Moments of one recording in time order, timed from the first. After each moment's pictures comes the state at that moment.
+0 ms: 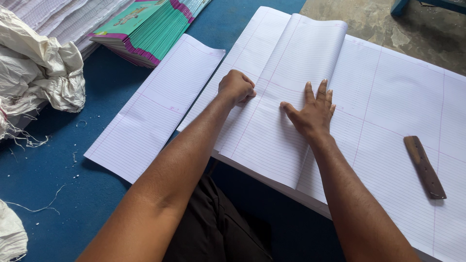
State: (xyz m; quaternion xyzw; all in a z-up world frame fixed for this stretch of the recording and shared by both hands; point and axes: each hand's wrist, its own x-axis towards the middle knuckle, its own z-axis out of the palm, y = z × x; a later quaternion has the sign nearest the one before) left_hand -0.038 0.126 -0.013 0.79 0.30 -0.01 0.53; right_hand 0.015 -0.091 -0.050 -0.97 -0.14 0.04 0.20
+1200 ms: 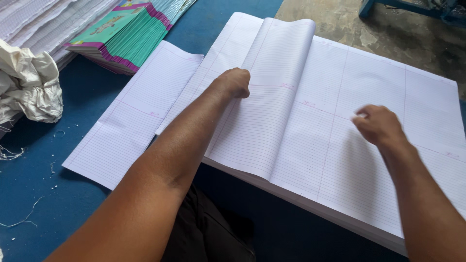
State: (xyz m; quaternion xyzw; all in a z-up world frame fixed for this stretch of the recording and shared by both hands) left_hand 0.016 0.095 -0.002 0.97 0.11 -0.13 0.16; right_hand 0.052 -0.284 0.019 -0.99 -0.04 0.08 0.08
